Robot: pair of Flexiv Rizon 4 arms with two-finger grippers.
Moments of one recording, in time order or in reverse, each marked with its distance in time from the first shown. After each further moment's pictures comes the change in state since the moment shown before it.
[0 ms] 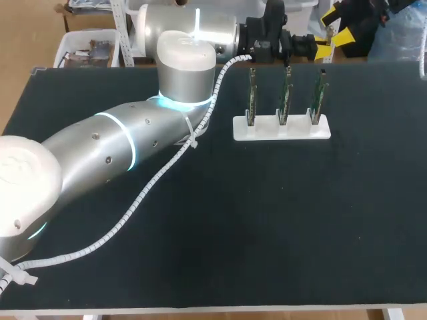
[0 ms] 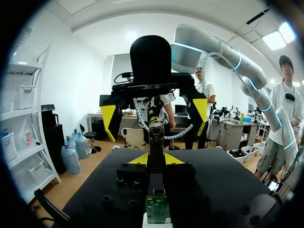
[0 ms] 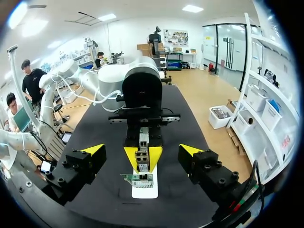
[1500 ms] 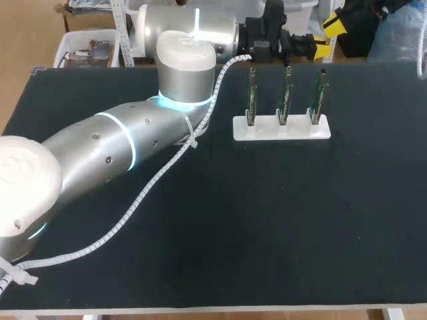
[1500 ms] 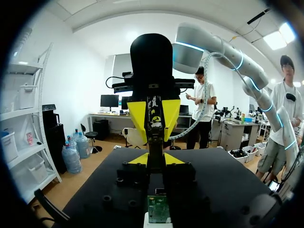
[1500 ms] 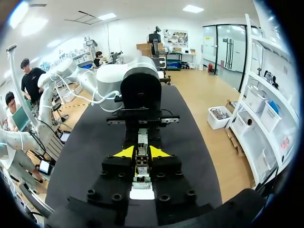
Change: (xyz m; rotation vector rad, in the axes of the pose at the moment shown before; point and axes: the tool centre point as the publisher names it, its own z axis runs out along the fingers) left arm 0.000 0.002 -0.001 -0.007 0.001 -0.001; right arm -0.003 -0.004 0.004 0.011 0.004 -0.009
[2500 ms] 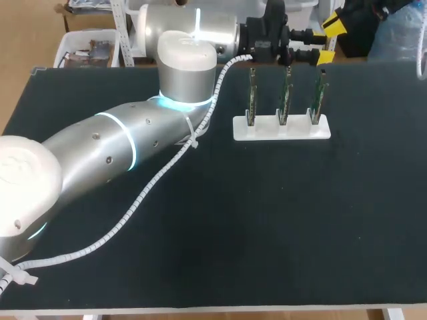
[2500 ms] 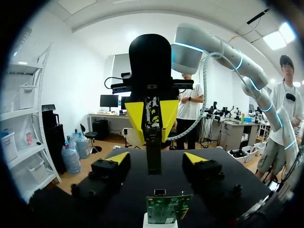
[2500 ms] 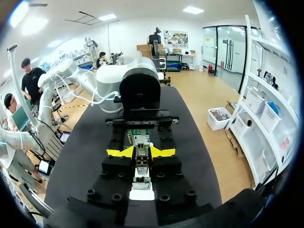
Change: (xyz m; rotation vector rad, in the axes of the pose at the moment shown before) left arm -0.001 -0.001 0.001 0.003 0.000 0.001; right arm 0.000 0.000 0.000 0.001 -0.012 -0.004
